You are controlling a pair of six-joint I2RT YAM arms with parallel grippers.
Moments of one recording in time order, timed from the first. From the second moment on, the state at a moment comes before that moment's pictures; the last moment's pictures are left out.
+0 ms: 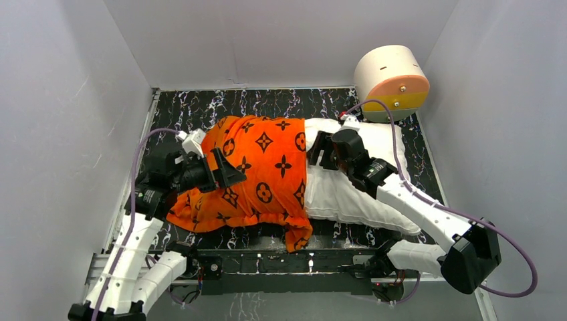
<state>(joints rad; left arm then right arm) -0.21 0.76 0.92 -0.74 0.55 -0.59 0.69 1.15 0.90 -0.31 0.22 0.63</state>
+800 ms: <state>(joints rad) -0.58 1.22 1.03 -0.77 0.09 -0.53 0.68 1.06 0.81 -0.22 0.13 0.70</state>
